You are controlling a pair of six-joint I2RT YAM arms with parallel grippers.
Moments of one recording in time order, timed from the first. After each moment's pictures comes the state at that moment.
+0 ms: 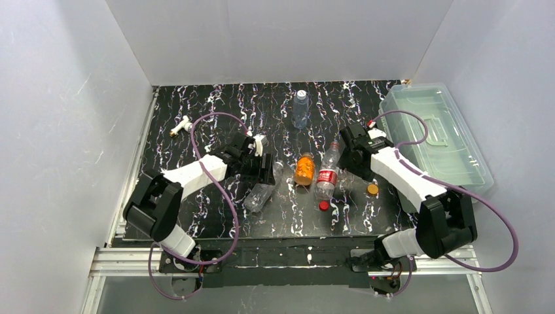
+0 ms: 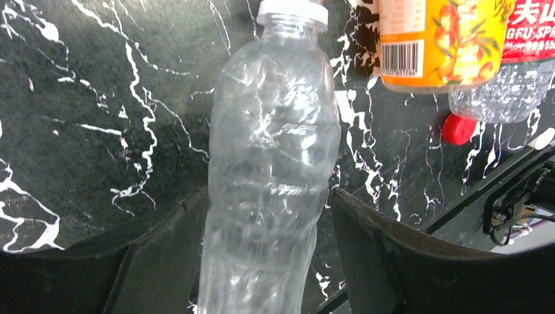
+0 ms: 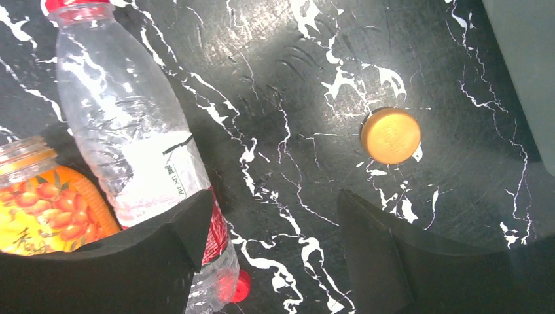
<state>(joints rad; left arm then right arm) -0.56 1.55 0.88 -0.32 0.30 -0.39 0.43 1.40 0.99 -0.82 0.38 0.86</state>
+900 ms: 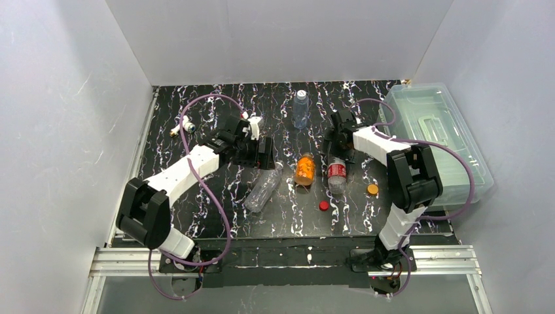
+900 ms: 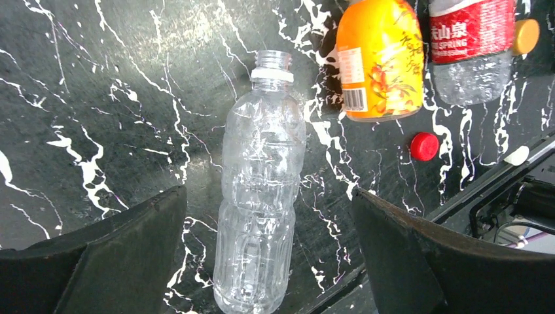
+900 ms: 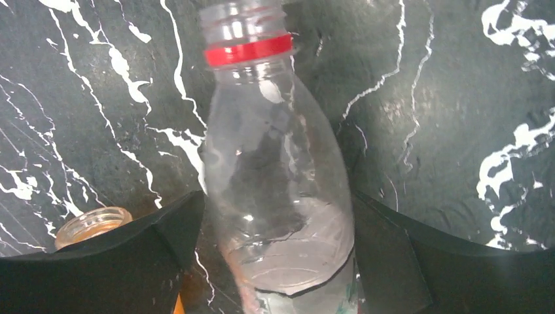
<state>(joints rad) -0.53 1.51 1.07 -0.49 0.25 -0.32 0.37 1.77 1.16 -0.52 0.14 0.60</state>
